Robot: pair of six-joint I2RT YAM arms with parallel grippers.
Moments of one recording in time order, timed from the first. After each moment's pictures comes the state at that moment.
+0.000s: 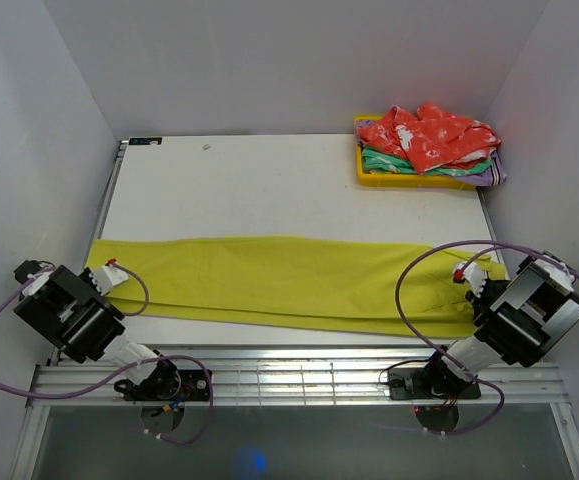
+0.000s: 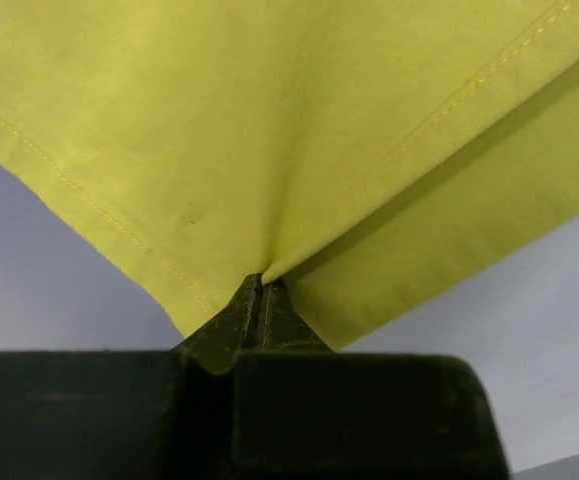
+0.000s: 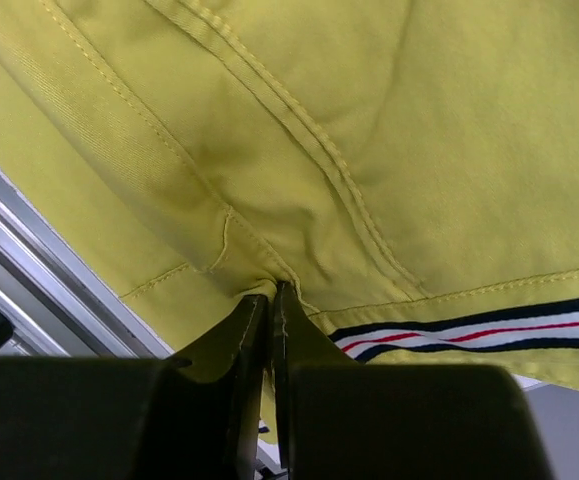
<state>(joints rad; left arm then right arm) 0.96 1.59 0.83 -0.56 0.45 1.95 -0.80 1.50 0.81 -1.00 -0.35 -1.89</state>
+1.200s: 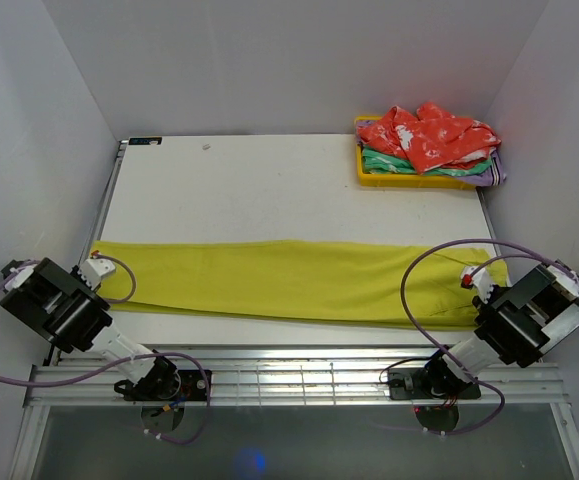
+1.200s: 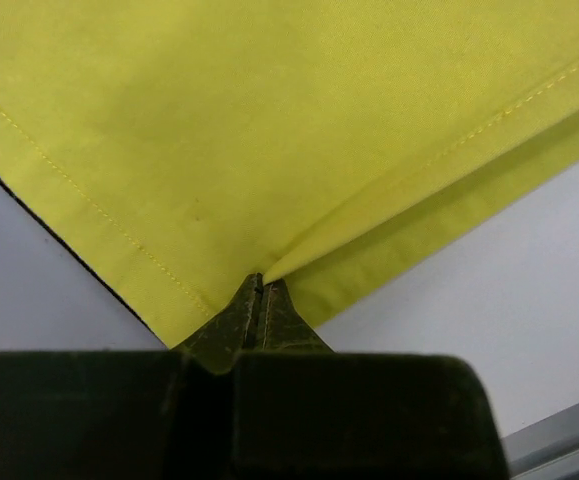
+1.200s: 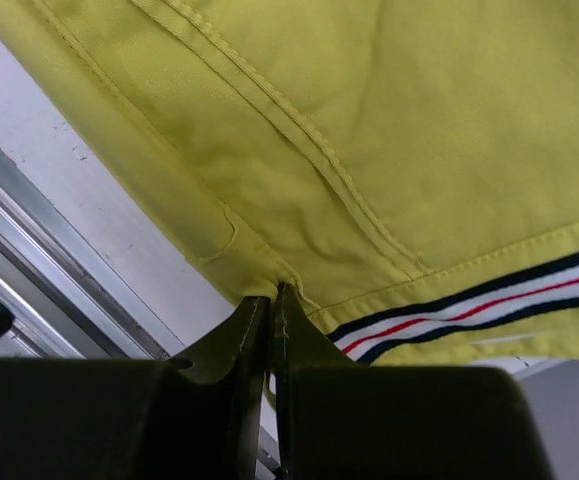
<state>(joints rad) 1.00 1.72 1.01 -0.78 0.52 1.84 -0.91 1.51 0.84 -1.06 -0.39 -1.96</state>
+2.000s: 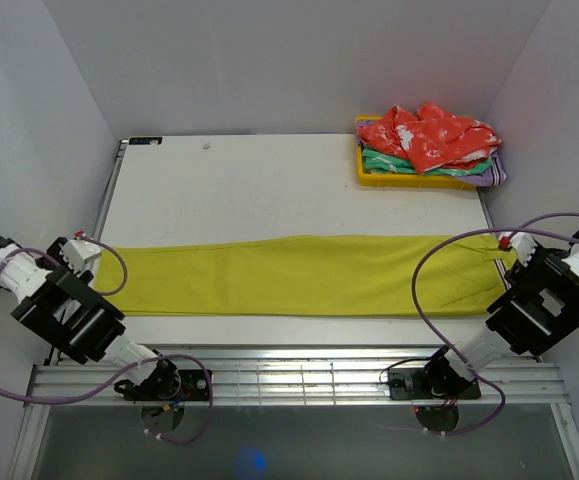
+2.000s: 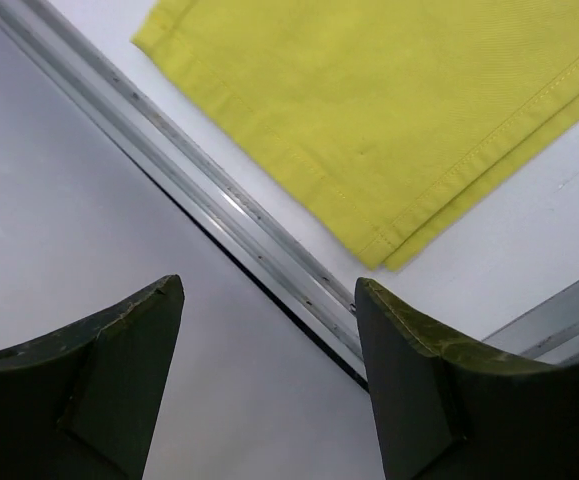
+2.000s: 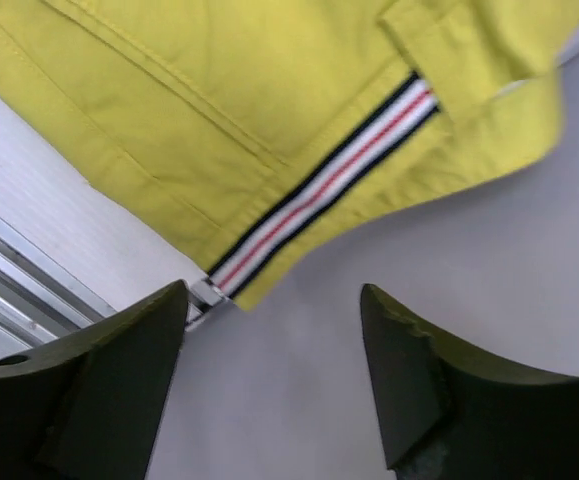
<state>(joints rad) 1.00 1.61 1.21 -1.06 0.55 1.91 -0.90 1.61 1.21 -1.17 -0.40 -1.91</state>
